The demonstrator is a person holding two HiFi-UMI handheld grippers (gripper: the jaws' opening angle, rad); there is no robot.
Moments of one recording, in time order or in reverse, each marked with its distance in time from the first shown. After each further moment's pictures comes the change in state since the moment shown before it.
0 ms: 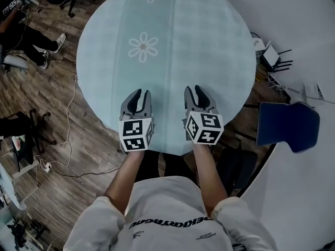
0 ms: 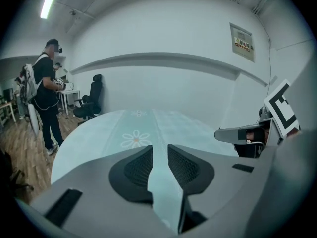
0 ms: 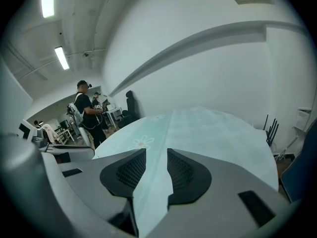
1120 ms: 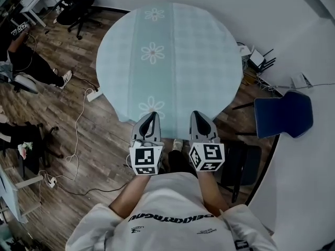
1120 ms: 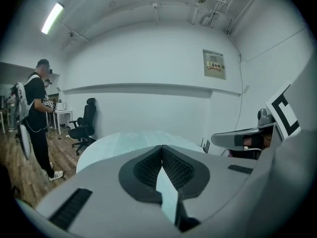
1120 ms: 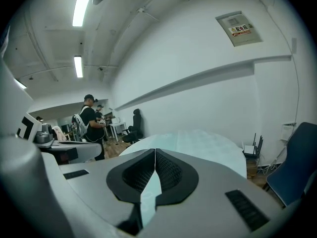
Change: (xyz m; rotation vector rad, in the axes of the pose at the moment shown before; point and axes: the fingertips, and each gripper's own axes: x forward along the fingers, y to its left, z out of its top) left arm -0.243 -0.050 0.019 0.130 -0.229 -0.096; right arm -0.234 0.130 -0.013 -0.075 -0.229 -0.031
